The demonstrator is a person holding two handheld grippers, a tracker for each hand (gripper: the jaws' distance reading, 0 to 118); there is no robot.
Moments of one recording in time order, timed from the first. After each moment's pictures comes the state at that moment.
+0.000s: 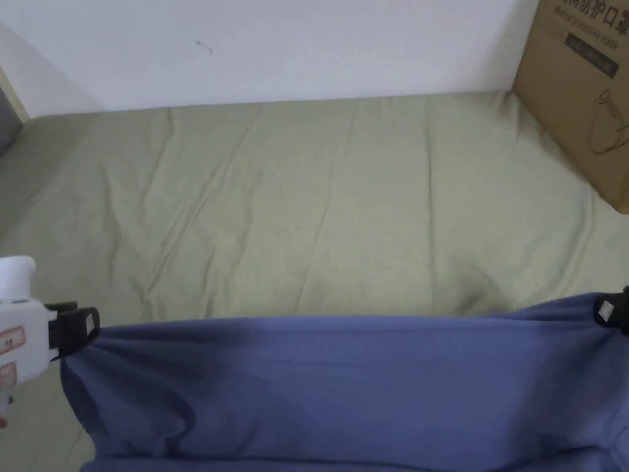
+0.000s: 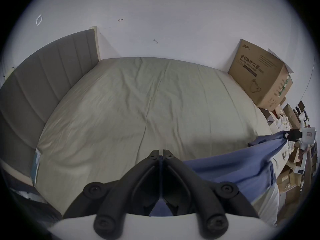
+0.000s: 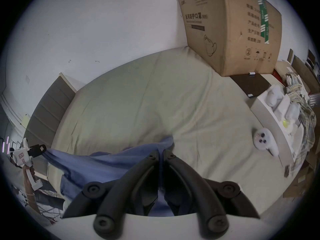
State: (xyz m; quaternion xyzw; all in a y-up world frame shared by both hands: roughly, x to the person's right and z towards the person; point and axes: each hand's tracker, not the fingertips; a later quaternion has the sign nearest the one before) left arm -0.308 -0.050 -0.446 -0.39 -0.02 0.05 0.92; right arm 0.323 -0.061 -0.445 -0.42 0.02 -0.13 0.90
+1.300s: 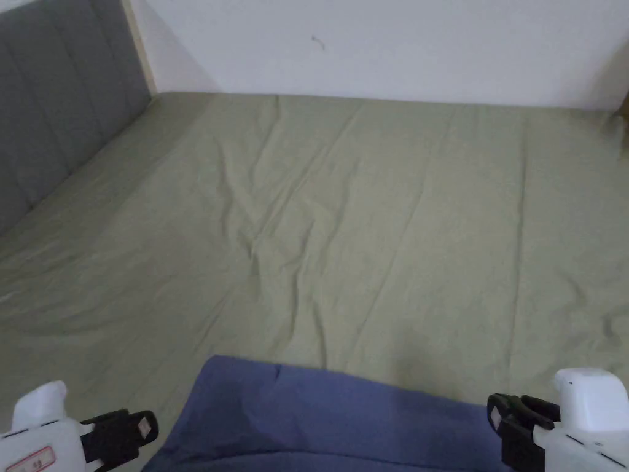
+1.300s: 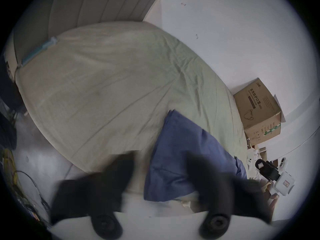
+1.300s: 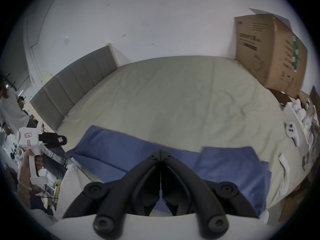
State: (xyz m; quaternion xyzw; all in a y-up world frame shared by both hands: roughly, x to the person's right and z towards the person) left arm -0.386 -0.157 -0.263 -0.41 0.02 0.31 0.86; right arm 0.097 -0.106 -0.330 -0.38 0.18 -0.03 0.91
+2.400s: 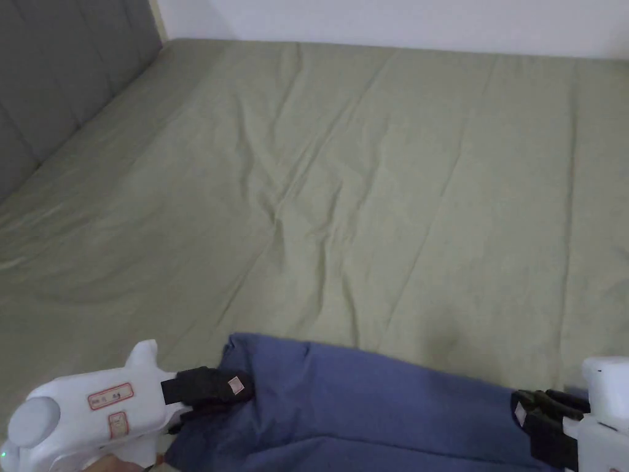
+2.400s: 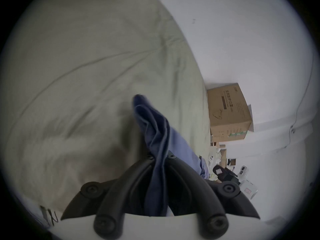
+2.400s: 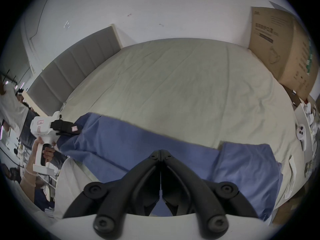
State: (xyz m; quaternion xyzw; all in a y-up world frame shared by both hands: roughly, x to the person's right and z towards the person) left arm -0.392 -0.221 -0.343 -0.44 -0.11 0.47 0.76; right arm 0.094 -0.132 -0.360 -0.44 0.18 -0.03 0.88
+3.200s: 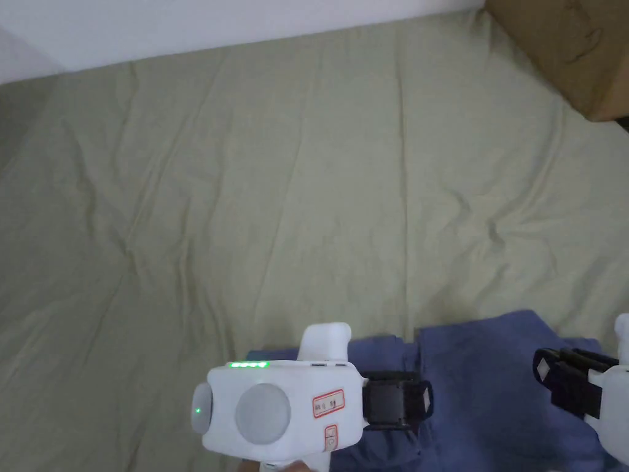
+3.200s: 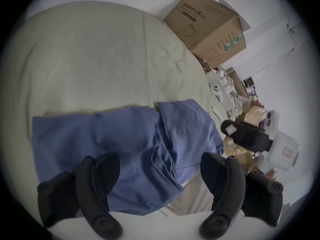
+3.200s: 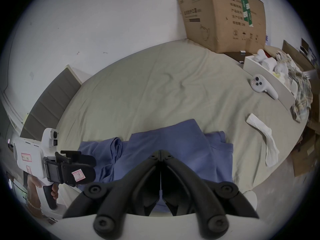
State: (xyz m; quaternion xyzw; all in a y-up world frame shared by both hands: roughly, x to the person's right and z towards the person) left arm -0.045 -0.179 -0.389 -0.53 -0.31 0.15 0.78; right arm 0.258 -0.142 -0.308 -0.41 0.01 -0.16 0.90
